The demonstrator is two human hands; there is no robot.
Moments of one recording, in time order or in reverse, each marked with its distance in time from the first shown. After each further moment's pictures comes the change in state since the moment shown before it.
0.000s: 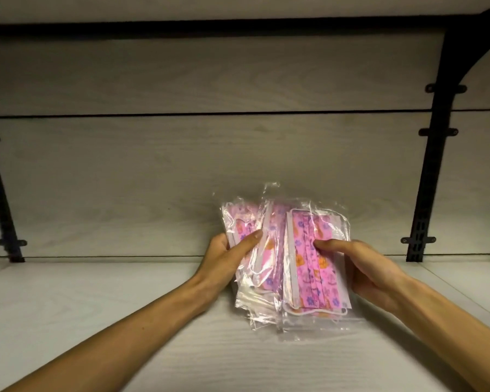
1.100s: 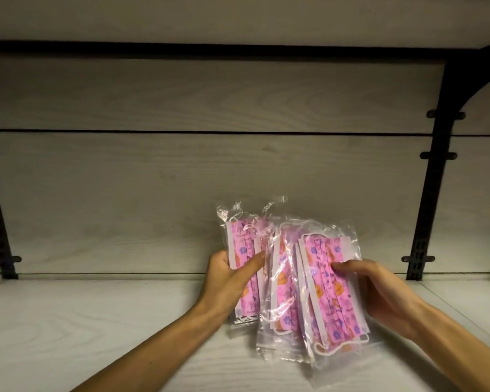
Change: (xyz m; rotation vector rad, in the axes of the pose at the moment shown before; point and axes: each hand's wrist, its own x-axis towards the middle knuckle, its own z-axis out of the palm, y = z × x) left_hand -0.005 0.012 0.001 -0.010 0.104 0.047; right_hand -0.014 -0.010 -0.001 -0.117 0.007 -0.025
